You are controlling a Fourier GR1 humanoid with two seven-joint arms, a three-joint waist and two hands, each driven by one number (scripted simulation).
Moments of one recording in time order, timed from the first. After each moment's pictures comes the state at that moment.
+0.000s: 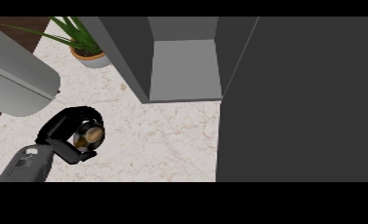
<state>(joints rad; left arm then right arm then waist) -0.34 0.38 0.04 -0.62 -0.04 -0.72 -0.71 0.33 -0.15 0.12 -2.38 -0.34 0.30 0.21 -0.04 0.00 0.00</state>
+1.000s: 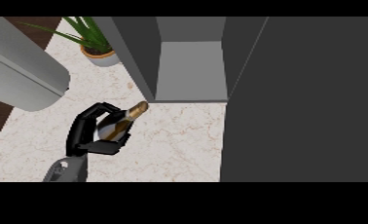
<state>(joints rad) -0.19 0.14 0.12 -0.88 -0.03 -0.07 -0.69 0.37 -0.16 0.11 -2.39 -0.34 0.28 0.21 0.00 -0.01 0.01</state>
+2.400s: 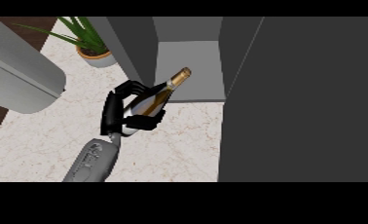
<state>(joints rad) -0.28 0.08 -0.18 -1.12 -0.07 0.42 -0.18 0.39 -0.16 0.07 -2.38 -0.35 0.34 0.17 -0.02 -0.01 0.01</state>
